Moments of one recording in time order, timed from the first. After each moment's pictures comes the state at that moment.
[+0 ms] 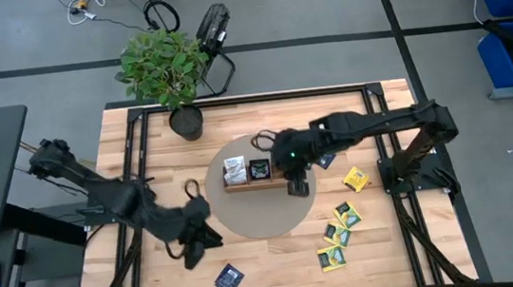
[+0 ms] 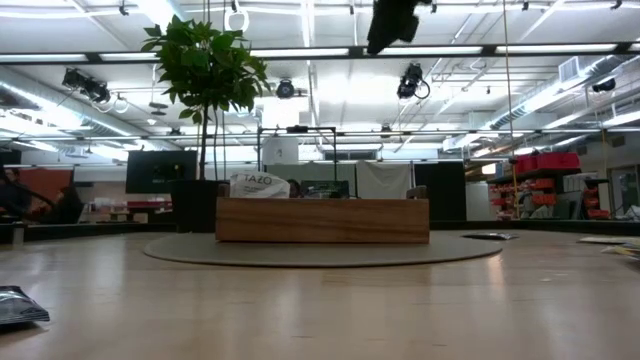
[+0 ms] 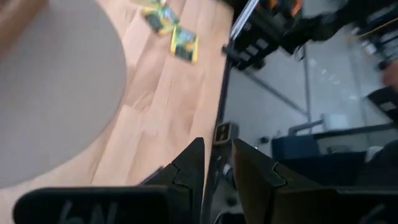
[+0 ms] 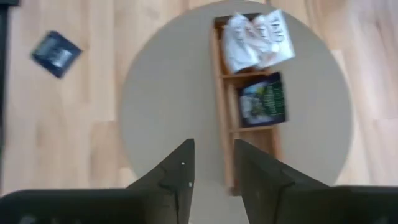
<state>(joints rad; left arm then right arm) -0.58 1.25 1.19 -0.56 -0.19 -0.94 0.07 1.65 1.64 -1.03 0.02 0.15</state>
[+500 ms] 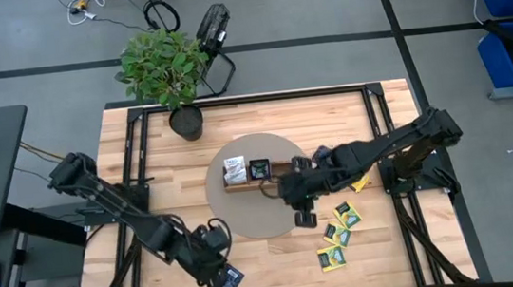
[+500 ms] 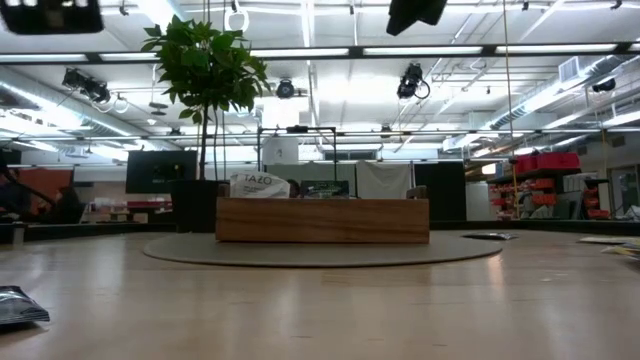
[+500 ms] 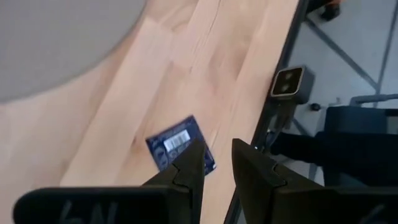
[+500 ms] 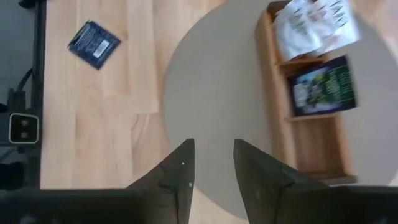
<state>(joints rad) -0.68 1.56 1.19 -0.57 -0.18 -1.13 0.29 1.65 1.56 -0.96 0.12 0.35</state>
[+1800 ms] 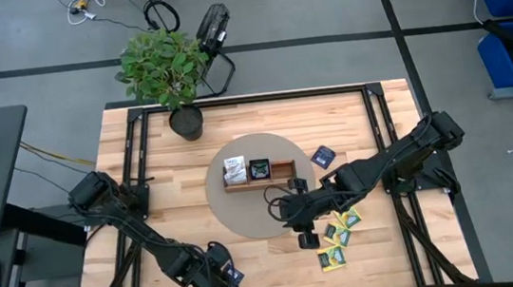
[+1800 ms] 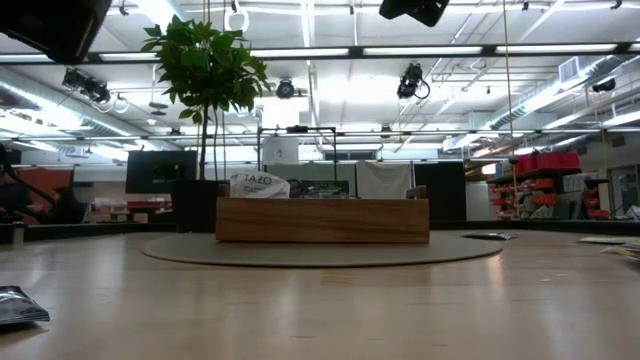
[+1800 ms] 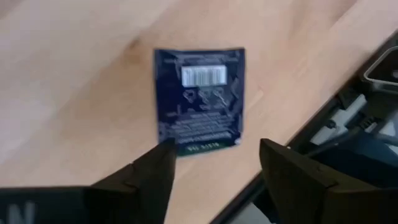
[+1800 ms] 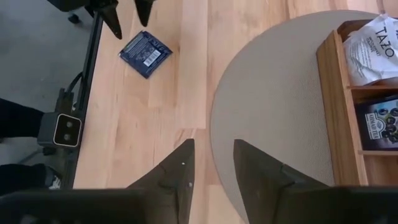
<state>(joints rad) -0.76 1.82 1.19 -0.51 -0.08 -1.62 0.40 1.65 1.42 -0.69 0.12 0.35</state>
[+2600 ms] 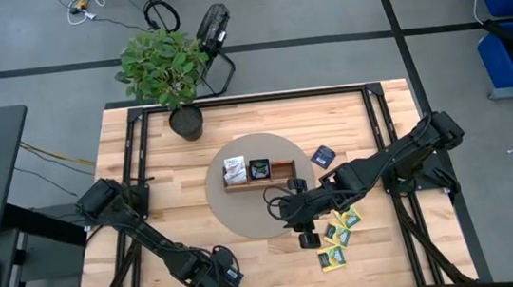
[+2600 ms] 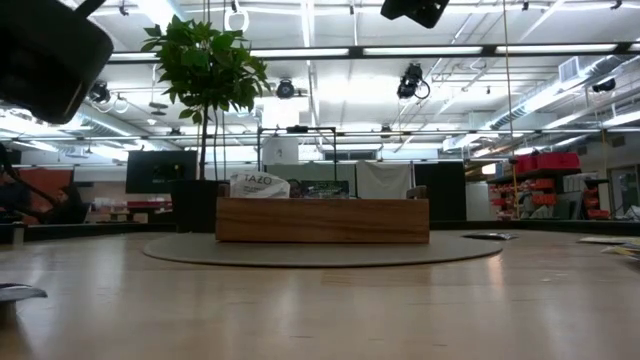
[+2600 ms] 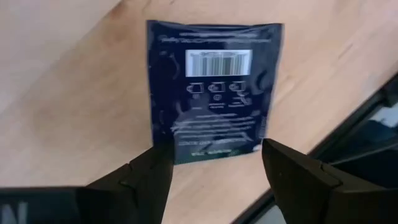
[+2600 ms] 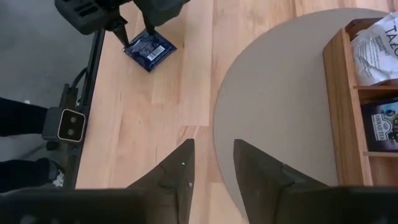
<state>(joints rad) -0.75 1.92 1.19 -0.44 0.00 -1.63 0.39 1.65 1.42 -0.69 0.09 0.33</state>
